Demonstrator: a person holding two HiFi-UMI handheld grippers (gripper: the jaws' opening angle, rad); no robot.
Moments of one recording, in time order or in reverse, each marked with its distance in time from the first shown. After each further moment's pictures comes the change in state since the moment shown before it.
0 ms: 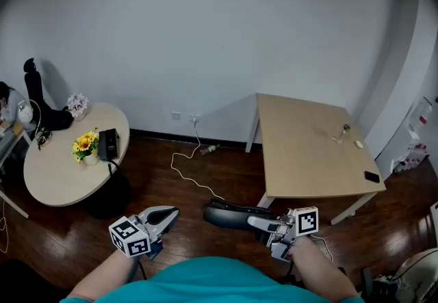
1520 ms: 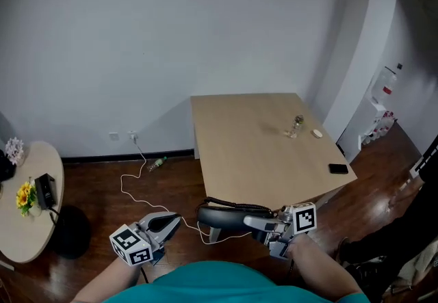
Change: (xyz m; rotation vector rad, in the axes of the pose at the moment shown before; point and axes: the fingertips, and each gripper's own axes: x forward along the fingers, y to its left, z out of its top) left arm 0.292 -0.030 0.007 0.044 0.054 -0.283; right arm -0.186 -0.070 0.162 -0.053 -0.176 -0.123
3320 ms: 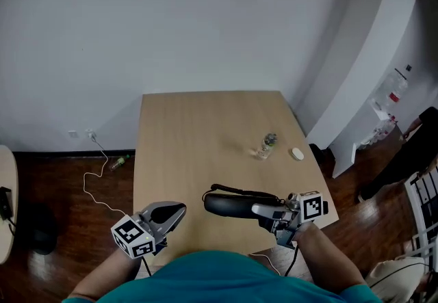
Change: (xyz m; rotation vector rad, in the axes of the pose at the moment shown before) left arm 0.390 0.059 0.008 -0.007 0.014 -0.018; right arm -0.231 -0.186 0.279 0.034 0.047 -0.059
